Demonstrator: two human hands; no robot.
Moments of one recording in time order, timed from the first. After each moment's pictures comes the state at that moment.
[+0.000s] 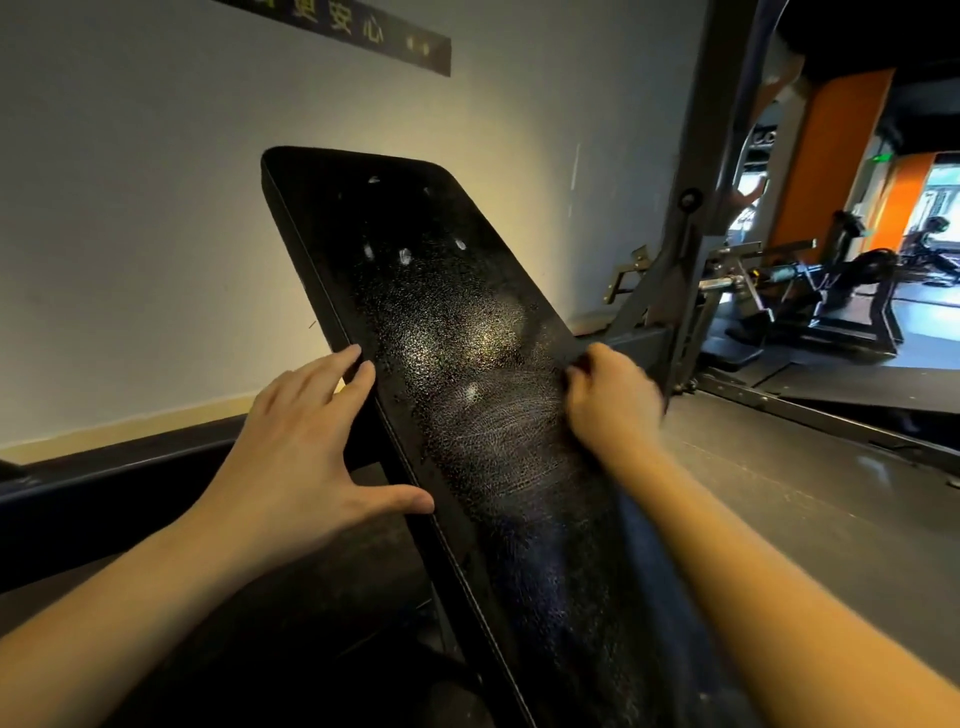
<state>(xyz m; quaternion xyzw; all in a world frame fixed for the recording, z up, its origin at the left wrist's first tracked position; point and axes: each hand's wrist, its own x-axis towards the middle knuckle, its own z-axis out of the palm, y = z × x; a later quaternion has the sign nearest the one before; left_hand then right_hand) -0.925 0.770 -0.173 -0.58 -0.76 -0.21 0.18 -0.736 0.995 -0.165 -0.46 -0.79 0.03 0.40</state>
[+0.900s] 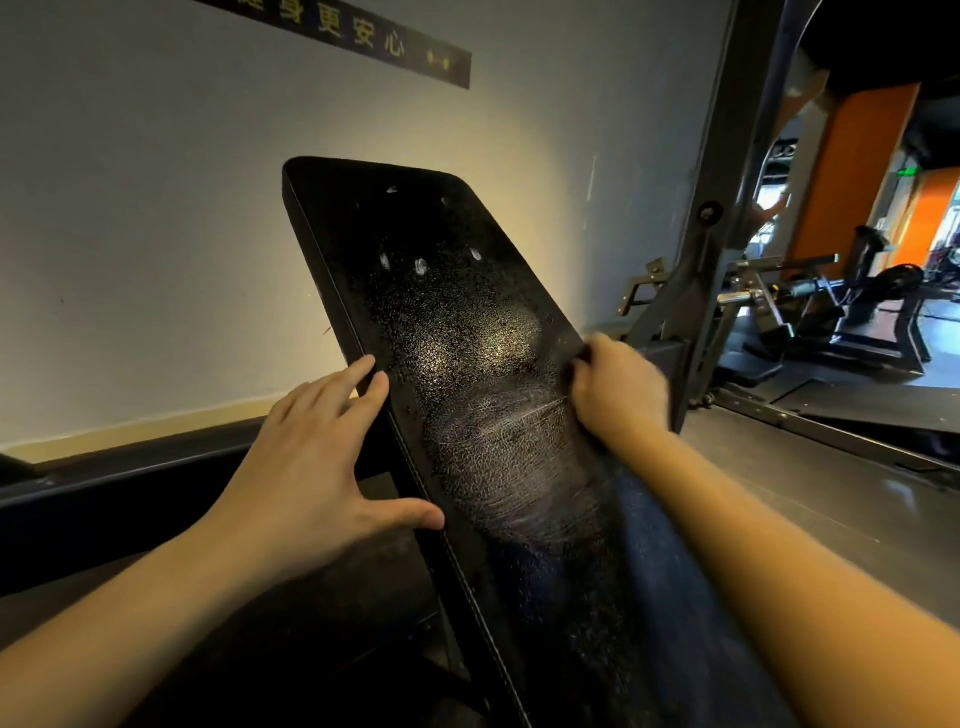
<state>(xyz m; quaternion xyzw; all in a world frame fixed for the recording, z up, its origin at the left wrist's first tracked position) -0.927 0.770 -0.175 -0.58 -0.77 -0.20 0.17 -0.755 1.017 -0.150 -0.44 -0.81 -0.03 0.38</state>
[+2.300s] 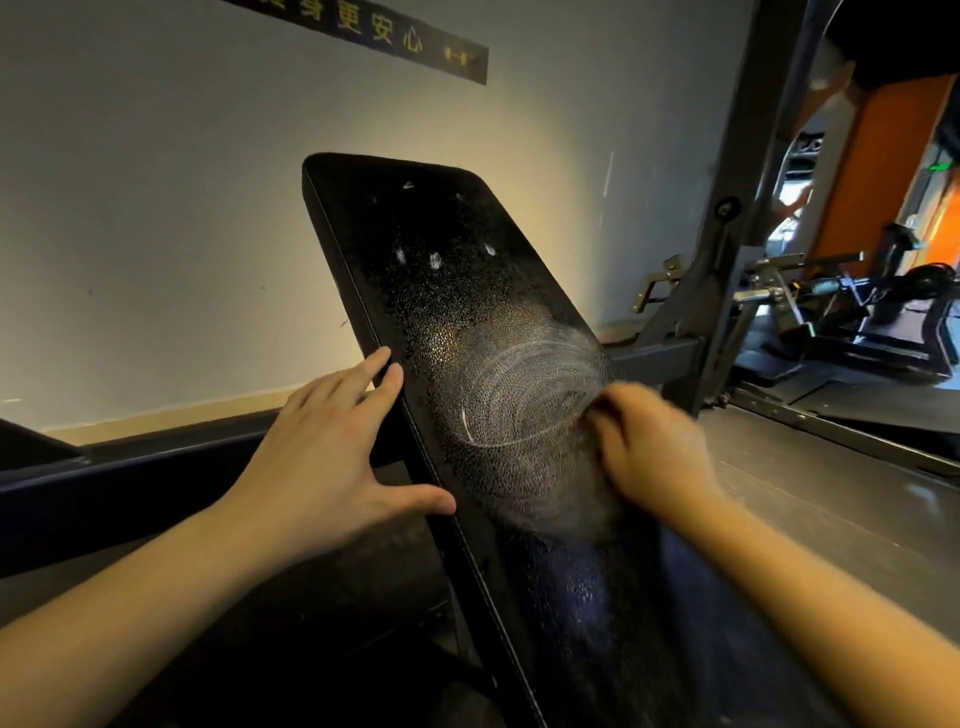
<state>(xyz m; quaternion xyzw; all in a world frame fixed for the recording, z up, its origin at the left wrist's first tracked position) -0.923 0.768 -0.173 -0.57 -0.79 -0.16 0.17 -0.706 0.987 -0.188 -0.33 -0.87 -0.03 0.38</state>
